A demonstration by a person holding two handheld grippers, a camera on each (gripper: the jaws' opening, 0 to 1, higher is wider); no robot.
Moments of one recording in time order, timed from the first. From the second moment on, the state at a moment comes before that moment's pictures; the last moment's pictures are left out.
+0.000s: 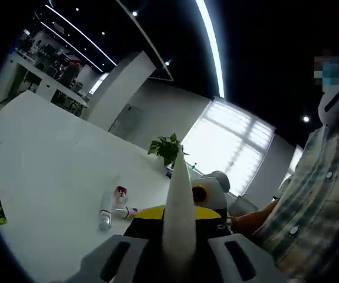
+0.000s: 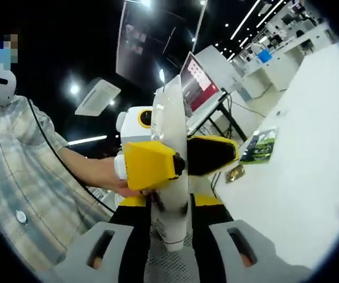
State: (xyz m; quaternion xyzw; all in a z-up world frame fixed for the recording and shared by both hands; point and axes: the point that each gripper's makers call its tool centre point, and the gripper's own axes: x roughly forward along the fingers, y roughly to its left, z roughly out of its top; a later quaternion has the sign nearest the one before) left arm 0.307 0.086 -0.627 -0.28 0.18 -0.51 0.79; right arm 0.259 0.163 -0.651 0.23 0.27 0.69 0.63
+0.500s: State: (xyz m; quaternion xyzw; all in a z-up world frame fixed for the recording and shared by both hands) left arm 0.325 0.092 -0.635 -0.27 0.18 -0.46 0.82; right arm 0.270 0.153 -0.680 0.12 0.28 0.65 0.69
